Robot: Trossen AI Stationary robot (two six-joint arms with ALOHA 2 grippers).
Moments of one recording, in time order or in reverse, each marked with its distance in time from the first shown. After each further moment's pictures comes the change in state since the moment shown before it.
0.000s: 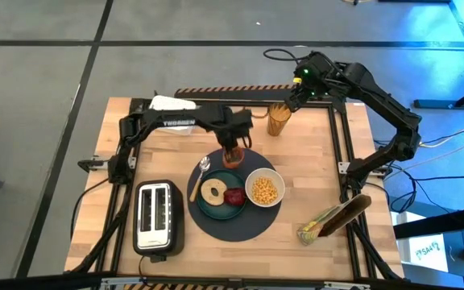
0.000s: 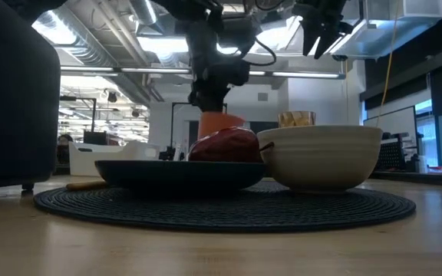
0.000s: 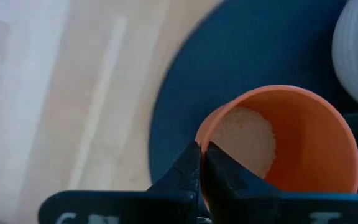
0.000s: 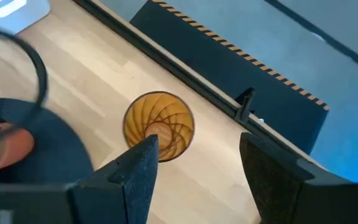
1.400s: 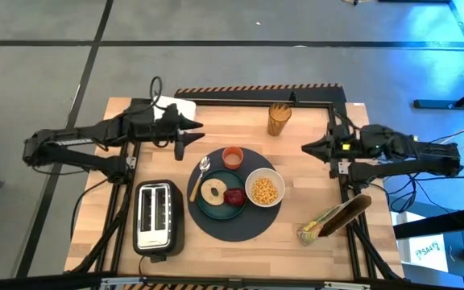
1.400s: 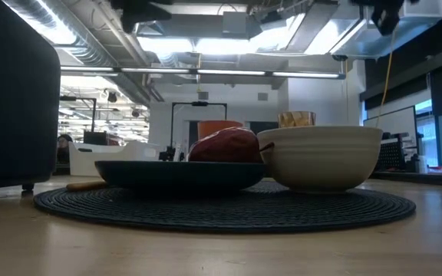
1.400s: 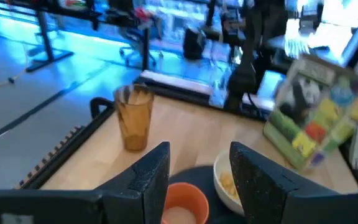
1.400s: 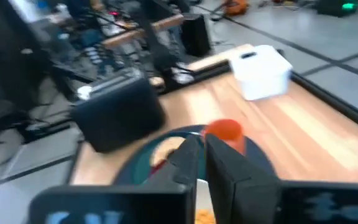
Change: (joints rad) left arm -0.090 -1.084 -0.869 0.839 -0.040 -0.074; right arm 0.577 -0.915 -1.008 0.881 -0.196 0.080
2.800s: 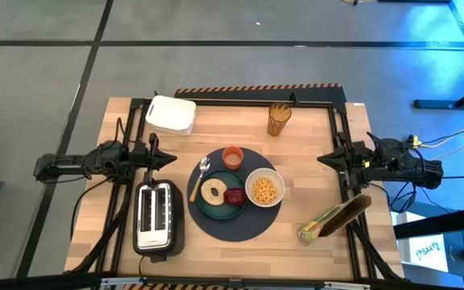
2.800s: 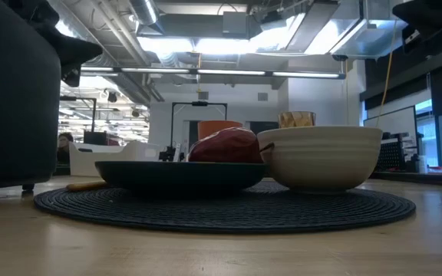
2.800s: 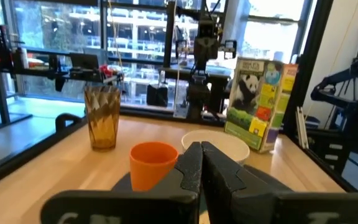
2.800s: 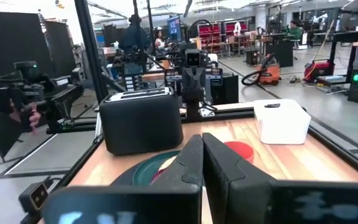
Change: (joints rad) left arm -0.133 -0.878 -0.834 0.272 0.021 0.041; right arm -0.002 -0.565 -0.402 0.099 -0.113 -0.231
